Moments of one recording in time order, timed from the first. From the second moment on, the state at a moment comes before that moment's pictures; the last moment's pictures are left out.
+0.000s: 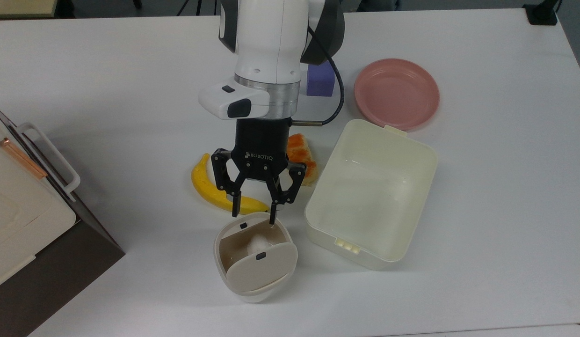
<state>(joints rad) 0.18 0.51 -0.13 -1.43 -0.21 2.63 0.45</state>
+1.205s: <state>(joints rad) 0.19 0.17 -0.11 -1.53 0.00 1.77 0.16</state>
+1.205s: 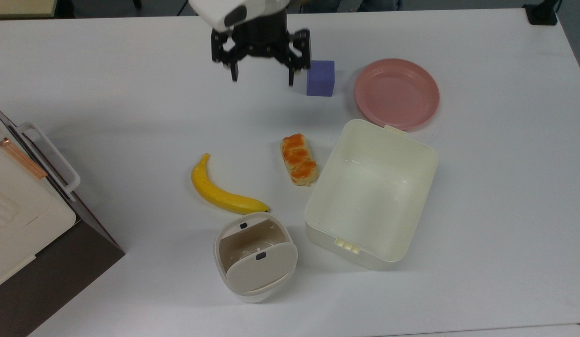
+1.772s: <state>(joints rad) 0.18 0.12 -0.11 -1.57 0.00 1.74 0.10</state>
